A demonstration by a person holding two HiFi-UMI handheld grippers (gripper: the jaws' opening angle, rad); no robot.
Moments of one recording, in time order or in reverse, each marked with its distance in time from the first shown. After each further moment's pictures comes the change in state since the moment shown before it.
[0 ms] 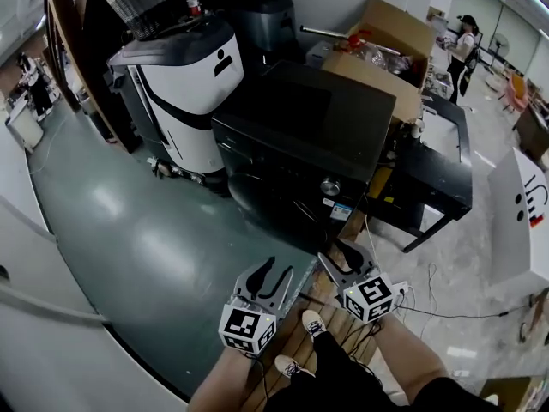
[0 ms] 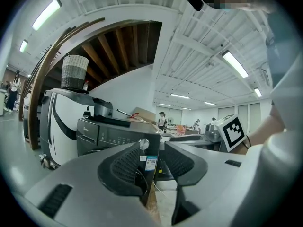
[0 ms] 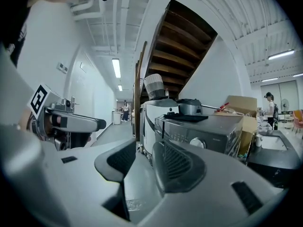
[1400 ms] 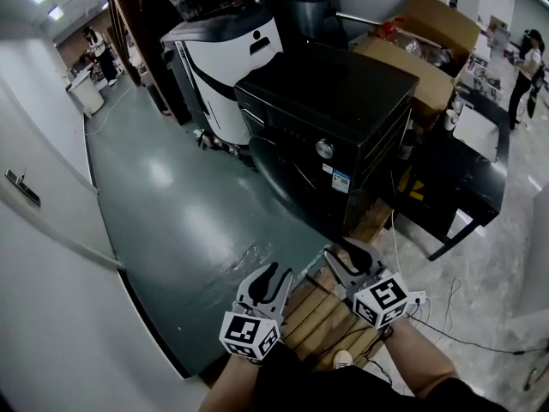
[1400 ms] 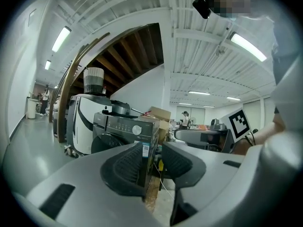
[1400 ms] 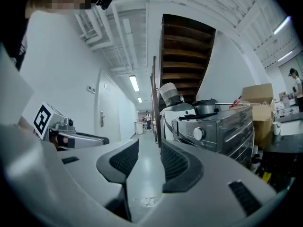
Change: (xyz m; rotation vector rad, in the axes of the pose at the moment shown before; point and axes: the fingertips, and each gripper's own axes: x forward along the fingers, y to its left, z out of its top) left arm -0.020 -0.172 -0.082 -0.010 -0.027 0.317; right arm -0.150 -0.032 -0.053 0.061 -0.123 0.313
